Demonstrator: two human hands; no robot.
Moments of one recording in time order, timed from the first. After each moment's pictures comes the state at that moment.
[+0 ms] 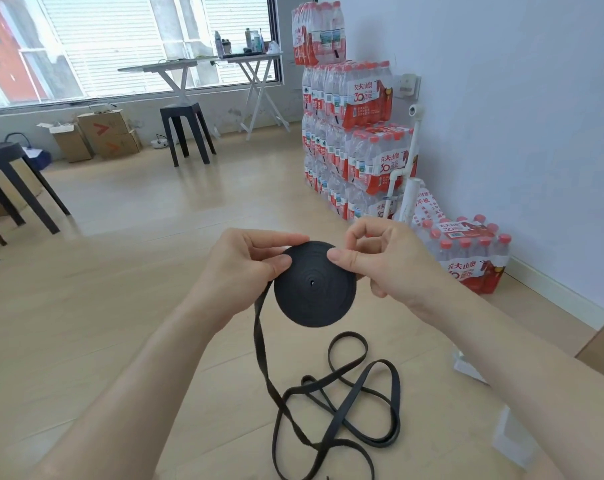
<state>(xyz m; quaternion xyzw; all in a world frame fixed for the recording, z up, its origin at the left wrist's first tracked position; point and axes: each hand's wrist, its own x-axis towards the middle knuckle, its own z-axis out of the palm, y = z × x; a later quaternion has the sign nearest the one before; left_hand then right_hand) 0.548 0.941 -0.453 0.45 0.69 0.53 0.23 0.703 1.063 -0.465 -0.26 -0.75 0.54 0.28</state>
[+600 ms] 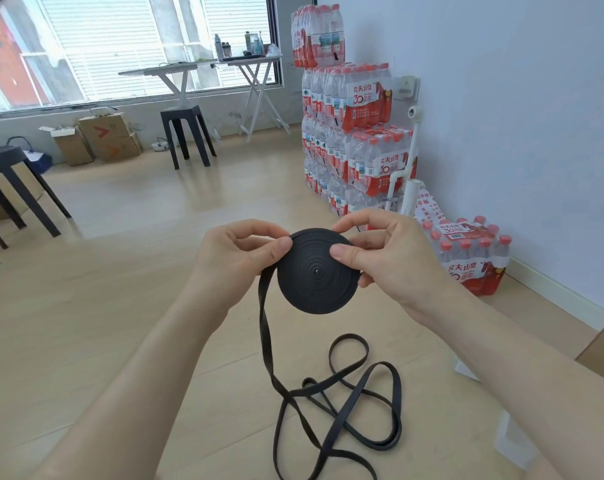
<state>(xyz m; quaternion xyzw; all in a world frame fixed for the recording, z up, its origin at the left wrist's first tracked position) 0.541 0.944 -0.453 0.40 0.65 0.60 0.22 0.700 1.057 -0.458 -0.23 -0.72 0.56 0.35</state>
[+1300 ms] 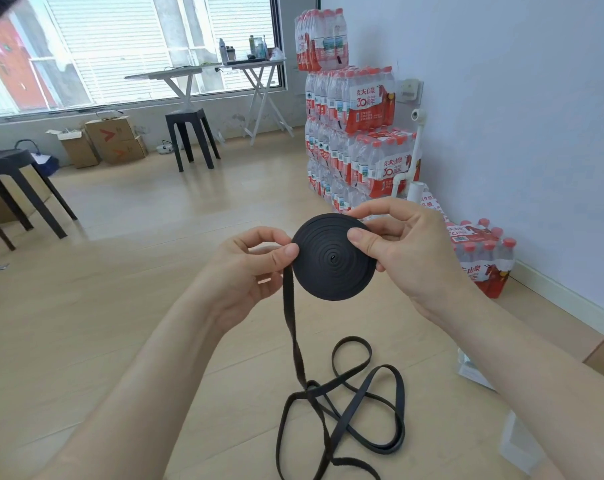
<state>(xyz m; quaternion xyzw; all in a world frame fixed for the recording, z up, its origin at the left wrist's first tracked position) 0.542 0.945 -0.453 0.32 0.57 0.64 0.41 0.705 1.054 -0.446 -0.21 -0.70 0.53 0.44</state>
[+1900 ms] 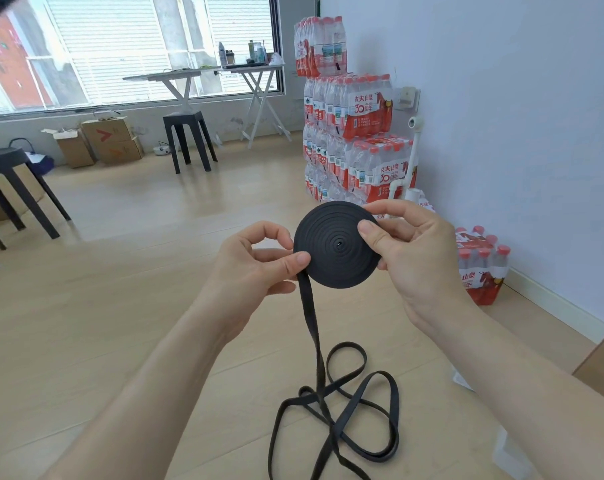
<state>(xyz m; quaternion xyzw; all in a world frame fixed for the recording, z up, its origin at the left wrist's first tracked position) 0.554 0.946 -0.450 0.39 0.60 0.62 0.31 0.702 1.055 -0.450 -0.24 -0.63 0.54 0.51</state>
